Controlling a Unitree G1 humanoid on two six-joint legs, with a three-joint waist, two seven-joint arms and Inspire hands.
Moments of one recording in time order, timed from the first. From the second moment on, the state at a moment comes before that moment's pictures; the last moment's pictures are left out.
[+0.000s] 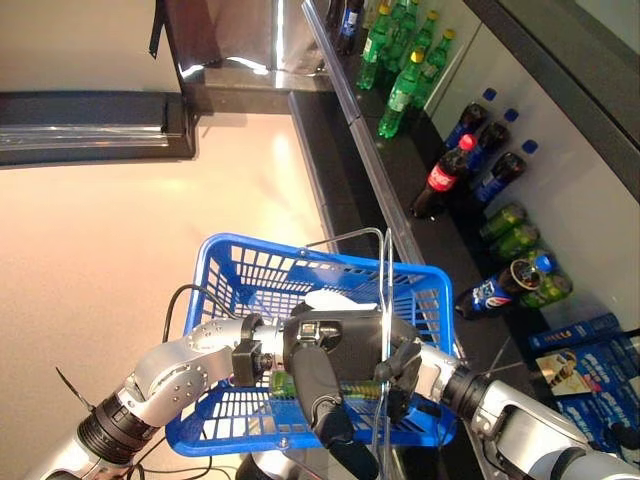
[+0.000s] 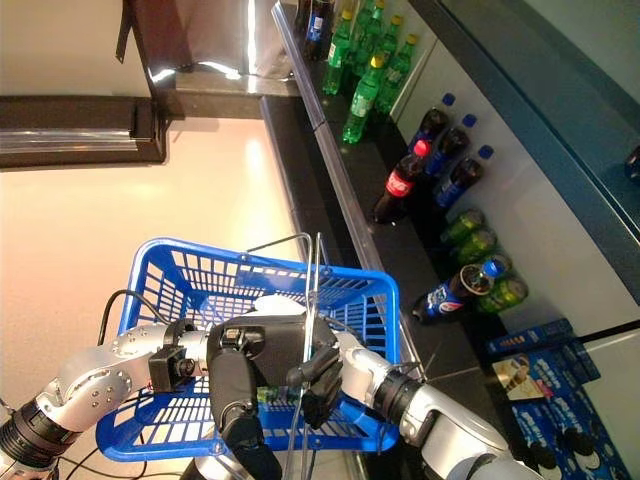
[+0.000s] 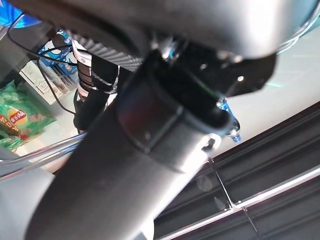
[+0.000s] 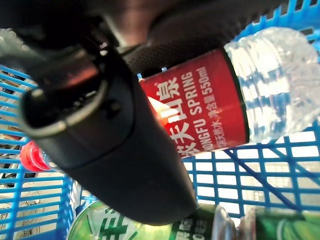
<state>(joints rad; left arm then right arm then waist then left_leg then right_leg) -0.29 0.76 -0.46 -0.38 -1.10 0.38 -0.84 -0.60 -0.34 0.94 0.42 -0.35 0.05 0.09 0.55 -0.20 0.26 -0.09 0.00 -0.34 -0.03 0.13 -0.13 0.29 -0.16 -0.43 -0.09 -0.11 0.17</state>
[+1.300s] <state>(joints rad) 0.04 0.65 -0.24 -0.25 -0.95 0.27 -0.37 -0.40 -0.35 0.66 0.25 -0.15 0.08 -0.03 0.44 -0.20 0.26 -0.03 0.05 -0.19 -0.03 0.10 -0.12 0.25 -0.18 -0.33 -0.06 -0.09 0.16</state>
